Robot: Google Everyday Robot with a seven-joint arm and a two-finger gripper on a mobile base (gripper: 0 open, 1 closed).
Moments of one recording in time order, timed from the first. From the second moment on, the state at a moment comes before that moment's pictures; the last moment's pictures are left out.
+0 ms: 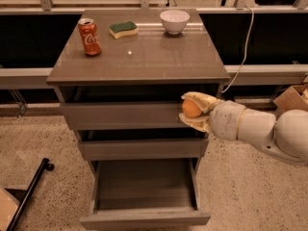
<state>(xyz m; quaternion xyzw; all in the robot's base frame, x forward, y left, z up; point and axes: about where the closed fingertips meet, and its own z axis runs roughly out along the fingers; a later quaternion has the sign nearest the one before) 0.543 -0.110 0.814 -0.68 0.40 -0.07 0.62</state>
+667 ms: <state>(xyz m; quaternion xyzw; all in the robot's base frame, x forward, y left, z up) 0.539 -0.104 0.828 -0.68 0.38 -0.08 0.62</state>
